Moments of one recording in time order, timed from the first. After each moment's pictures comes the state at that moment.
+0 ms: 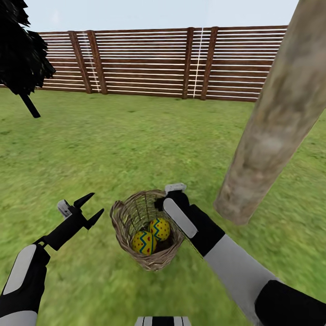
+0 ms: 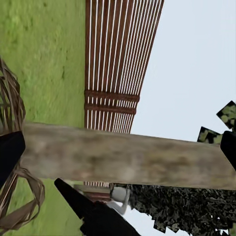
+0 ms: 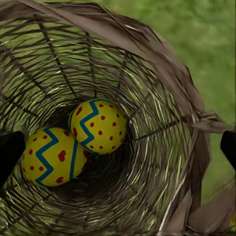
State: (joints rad) left arm -0.46 0.09 0.43 -1.24 1.56 1.00 -0.14; right arm -0.94 0.17 0.65 -1.06 -0.86 0.86 -0.83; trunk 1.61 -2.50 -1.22
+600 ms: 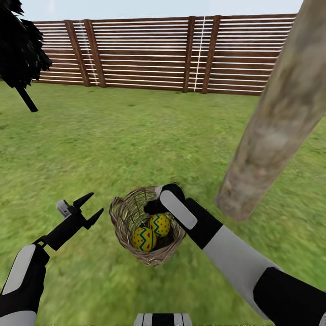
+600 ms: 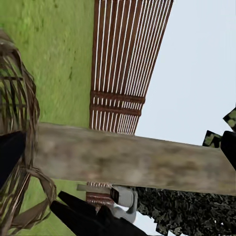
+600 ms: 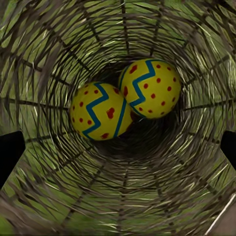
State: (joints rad) left arm -0.46 0.09 0.43 -1.24 1.56 1.00 -0.14; right arm -1.02 0.17 0.75 -1.05 -1.15 0.99 -0.83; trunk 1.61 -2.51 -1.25
